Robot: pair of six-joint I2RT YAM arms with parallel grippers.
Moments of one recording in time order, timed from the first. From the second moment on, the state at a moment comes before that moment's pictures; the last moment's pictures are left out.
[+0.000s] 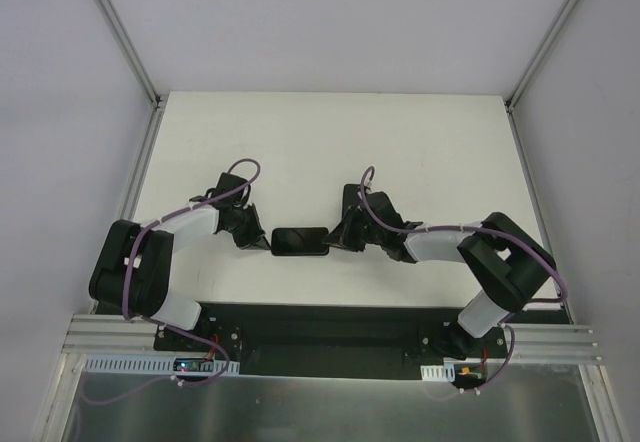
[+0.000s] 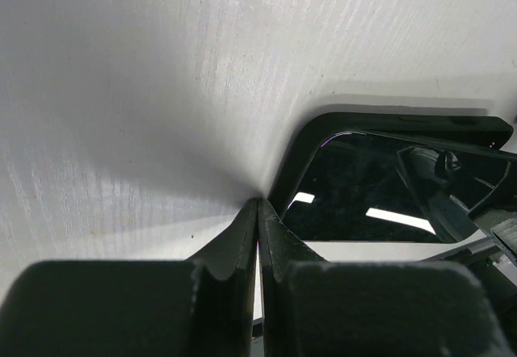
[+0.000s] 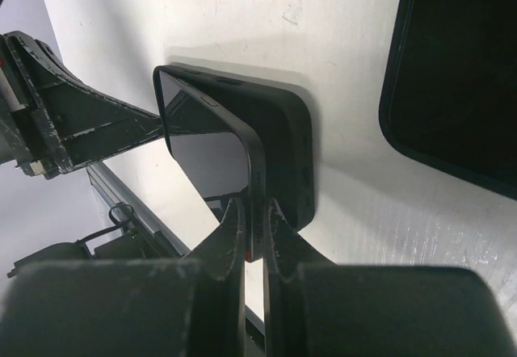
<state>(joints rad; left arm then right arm) -0.28 1.47 0.67 -0.39 0.33 -0.70 0.77 1.62 0.63 0.32 -0.25 1.07</state>
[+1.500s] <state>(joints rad) -0.30 1.46 0.79 -0.48 0.18 -0.63 0.79 1.69 0.94 -0.17 -0.22 0.80</state>
